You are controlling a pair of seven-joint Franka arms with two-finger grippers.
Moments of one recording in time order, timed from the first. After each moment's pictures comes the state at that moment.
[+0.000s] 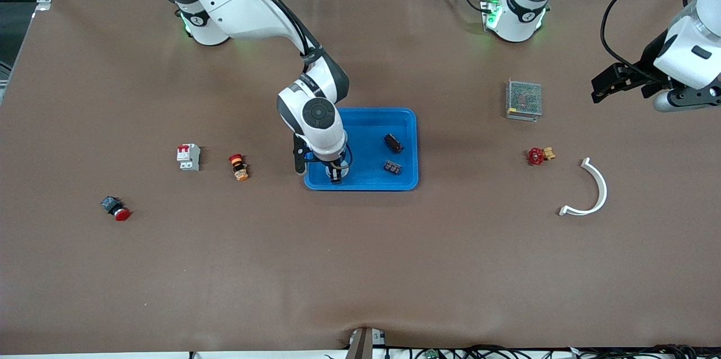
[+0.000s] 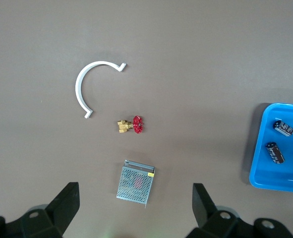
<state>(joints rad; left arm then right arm) -0.03 -0.06 -0.08 -1.66 0.02 1.57 -0.19 0.71 0.74 -0.02 -1.65 -0.02 2.44 2.15</state>
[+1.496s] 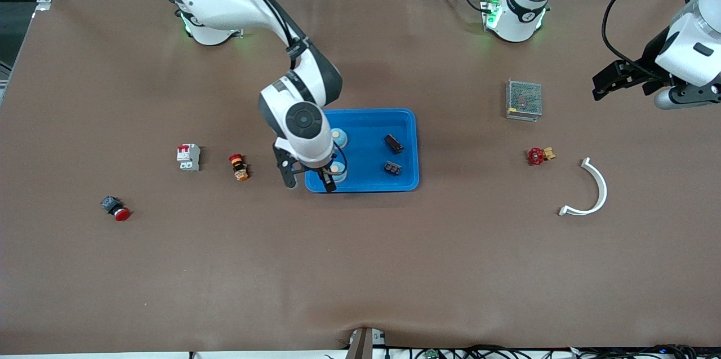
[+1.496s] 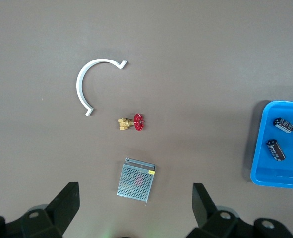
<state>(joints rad) -0.02 -0.06 -0.08 -1.66 0.02 1.56 -0.19 0.61 0.66 -0.01 -1.52 0.02 2.15 1.69</state>
